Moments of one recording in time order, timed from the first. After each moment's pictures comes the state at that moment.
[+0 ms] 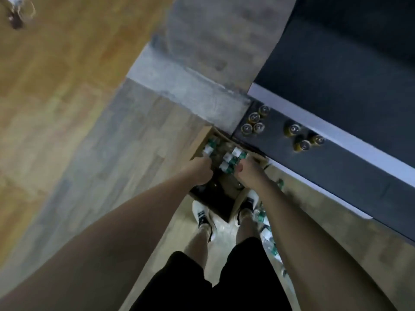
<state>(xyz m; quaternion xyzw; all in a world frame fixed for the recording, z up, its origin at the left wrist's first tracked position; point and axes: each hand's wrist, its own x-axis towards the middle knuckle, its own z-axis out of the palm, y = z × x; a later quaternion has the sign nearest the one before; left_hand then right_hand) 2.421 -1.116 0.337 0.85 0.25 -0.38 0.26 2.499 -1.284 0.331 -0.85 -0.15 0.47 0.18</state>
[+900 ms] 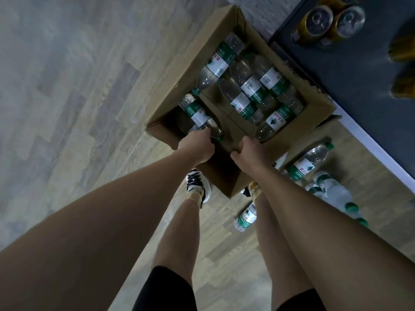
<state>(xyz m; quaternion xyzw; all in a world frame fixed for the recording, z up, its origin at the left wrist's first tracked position) 2.348 -1.146 -0.052 0.77 0.37 -0.44 0.27 2.424 -1.290 -0.065 -0.82 -0.15 0.54 0.08</state>
